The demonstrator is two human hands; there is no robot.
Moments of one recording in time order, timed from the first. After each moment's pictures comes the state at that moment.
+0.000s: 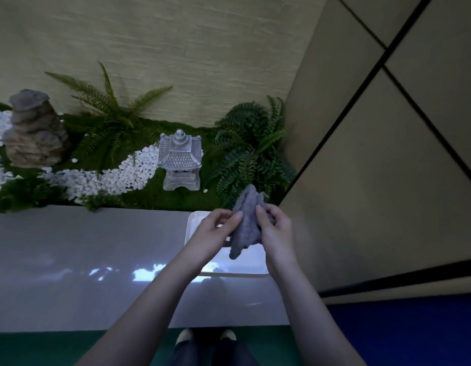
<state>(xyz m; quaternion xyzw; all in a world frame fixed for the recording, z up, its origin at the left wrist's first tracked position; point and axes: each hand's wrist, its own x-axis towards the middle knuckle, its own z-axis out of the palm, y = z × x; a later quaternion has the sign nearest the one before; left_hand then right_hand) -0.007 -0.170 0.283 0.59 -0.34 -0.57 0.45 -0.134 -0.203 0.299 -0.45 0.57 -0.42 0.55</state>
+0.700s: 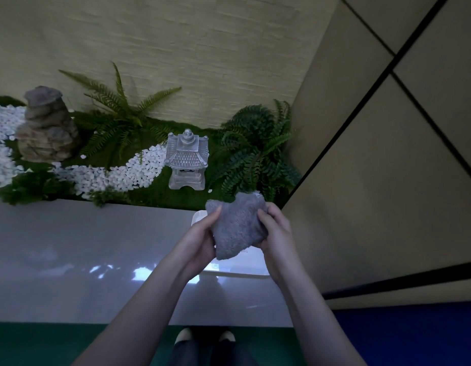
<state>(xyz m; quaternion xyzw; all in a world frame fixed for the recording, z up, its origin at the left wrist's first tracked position) 0.013 -0.159 0.268 0.43 -0.10 -0.73 0.52 -0.128 -0.189 0.310 -0.43 0.48 -0.41 0.65</state>
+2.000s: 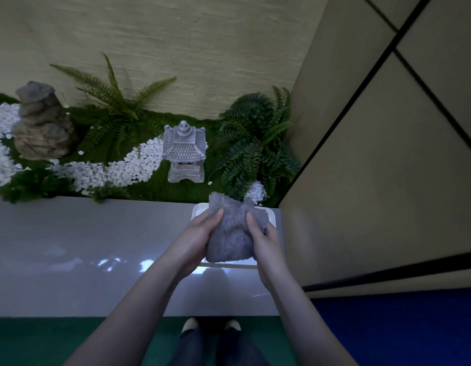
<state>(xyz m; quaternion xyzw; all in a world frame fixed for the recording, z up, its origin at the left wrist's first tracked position) 0.006 -0.151 0.275 0.50 -0.20 -0.68 0.50 -0.134 -0.177 0.260 -0.39 0.53 -0.37 0.65</state>
